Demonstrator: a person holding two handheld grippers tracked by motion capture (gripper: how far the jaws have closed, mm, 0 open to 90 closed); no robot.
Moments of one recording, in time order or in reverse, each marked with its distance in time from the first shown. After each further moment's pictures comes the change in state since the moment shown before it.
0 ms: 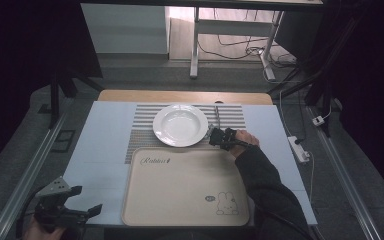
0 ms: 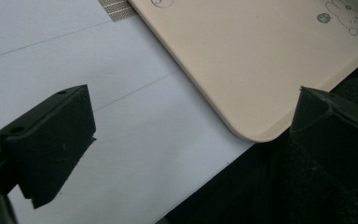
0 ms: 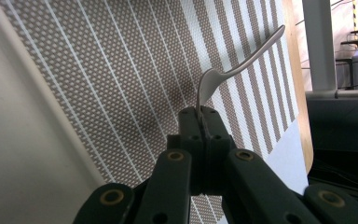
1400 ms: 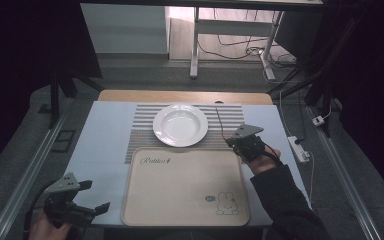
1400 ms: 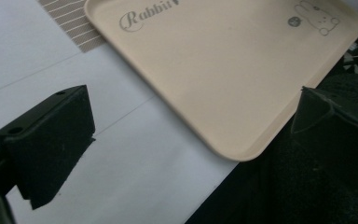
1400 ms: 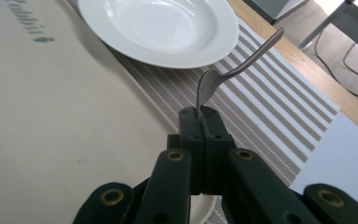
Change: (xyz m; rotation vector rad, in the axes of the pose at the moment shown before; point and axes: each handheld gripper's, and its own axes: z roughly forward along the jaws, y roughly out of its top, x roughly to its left) left arm -0.007 0.020 0.013 -0.028 -0.091 0.113; right arm -0.006 -0.063 -0.104 -0.417 0.256 0.503
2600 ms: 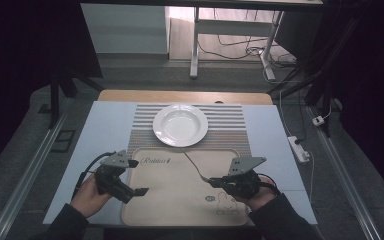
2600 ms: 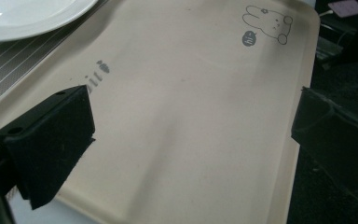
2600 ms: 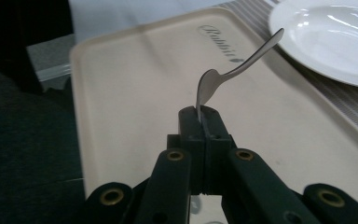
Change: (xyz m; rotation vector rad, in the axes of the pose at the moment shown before) left arm -0.007 0.086 0.086 0.079 -0.209 0.316; right arm 0.080 -0.019 -0.040 -0.128 0.478 0.002
